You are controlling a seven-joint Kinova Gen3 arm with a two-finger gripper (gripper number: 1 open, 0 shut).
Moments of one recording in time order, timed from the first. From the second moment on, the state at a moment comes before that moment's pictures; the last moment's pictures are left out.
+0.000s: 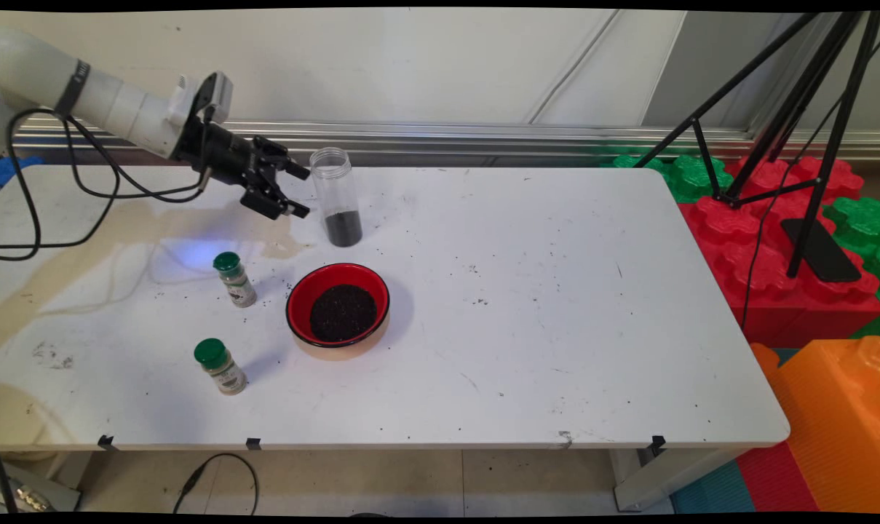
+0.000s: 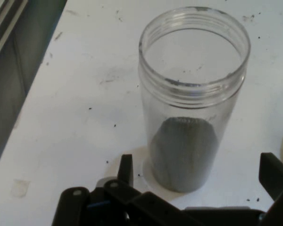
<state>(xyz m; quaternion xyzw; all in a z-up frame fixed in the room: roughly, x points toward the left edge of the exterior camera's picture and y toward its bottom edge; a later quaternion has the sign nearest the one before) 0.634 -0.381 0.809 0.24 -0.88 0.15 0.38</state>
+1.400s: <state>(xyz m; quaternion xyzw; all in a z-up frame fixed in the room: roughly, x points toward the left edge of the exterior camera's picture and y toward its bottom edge) 0.630 -0.396 0.733 0.23 -0.83 0.15 0.49</state>
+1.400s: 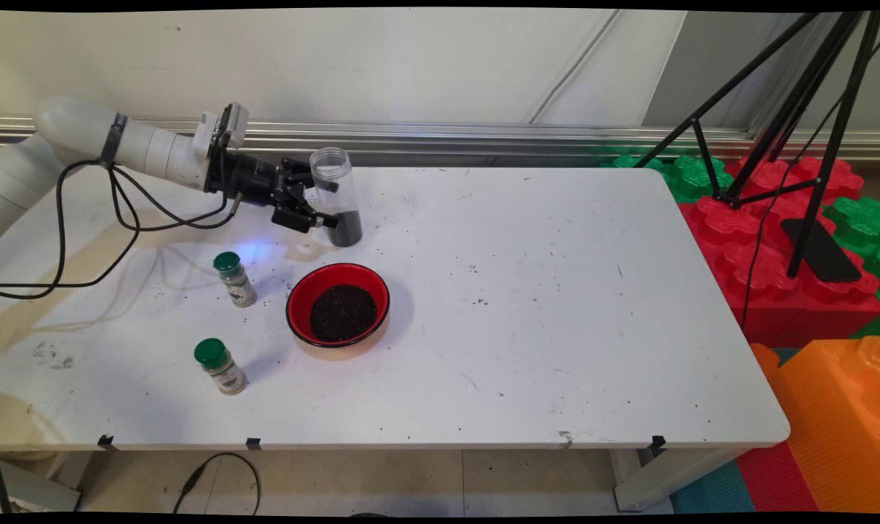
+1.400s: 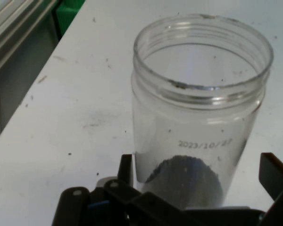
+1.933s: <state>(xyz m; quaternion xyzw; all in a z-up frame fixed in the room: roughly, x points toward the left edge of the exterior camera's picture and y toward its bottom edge) 0.630 -0.398 0.724 0.22 -0.81 0.16 0.51</state>
